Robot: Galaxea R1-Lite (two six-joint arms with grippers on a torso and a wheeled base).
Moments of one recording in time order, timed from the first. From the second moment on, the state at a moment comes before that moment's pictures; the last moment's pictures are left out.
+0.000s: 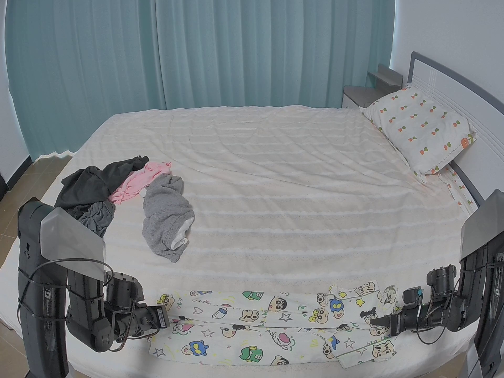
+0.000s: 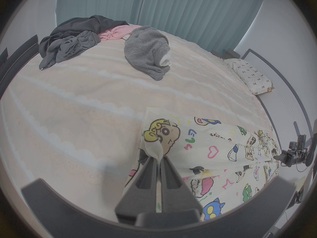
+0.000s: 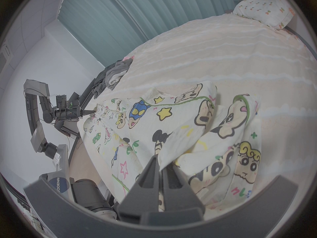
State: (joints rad) left arm -0.23 2.41 -0.21 -1.37 -0.03 -0.41; right arm -0.01 2.38 -0.09 -1.33 0.61 -0.07
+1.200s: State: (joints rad) left arm -0.12 2.42 -0.09 -1.55 -0.10 -0.39; right arm -0.09 2.38 -0.02 -1.46 0.61 -0.06
